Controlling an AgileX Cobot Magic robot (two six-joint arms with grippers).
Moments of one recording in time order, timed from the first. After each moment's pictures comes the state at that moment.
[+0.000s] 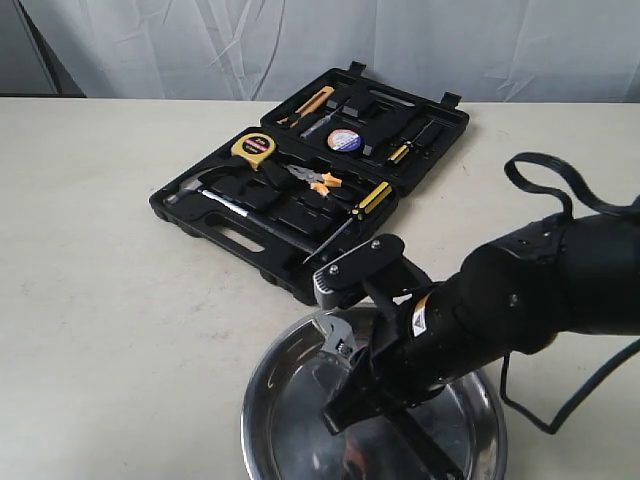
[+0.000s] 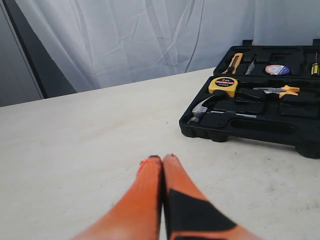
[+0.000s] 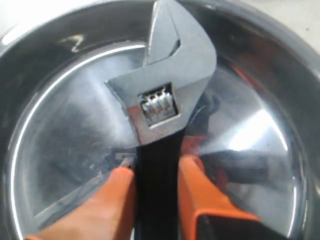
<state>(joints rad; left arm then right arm) -0.04 0.00 0.00 0.05 0.25 0.04 0.81 1.61 -0.68 0.31 0.37 -0.16</state>
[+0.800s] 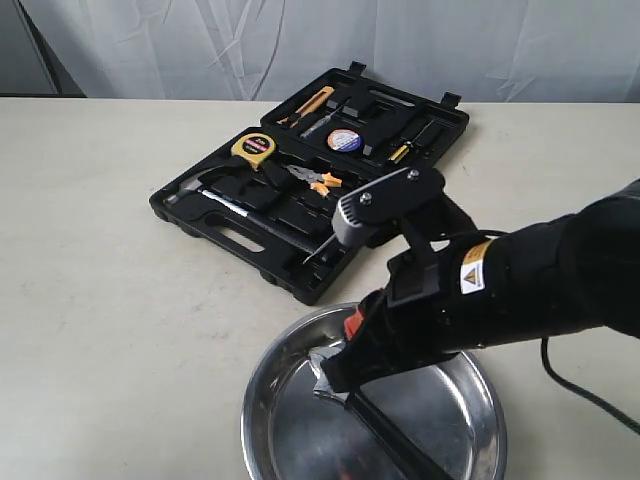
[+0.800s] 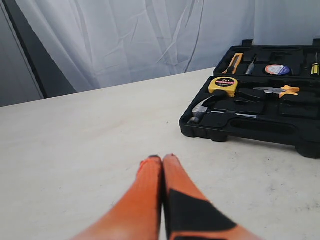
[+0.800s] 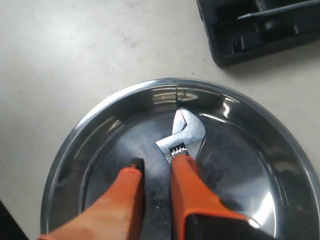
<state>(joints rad) -0.04 0.00 0.00 0.05 0.25 0.04 0.81 1.32 -0.68 0.35 0.40 -0.16</state>
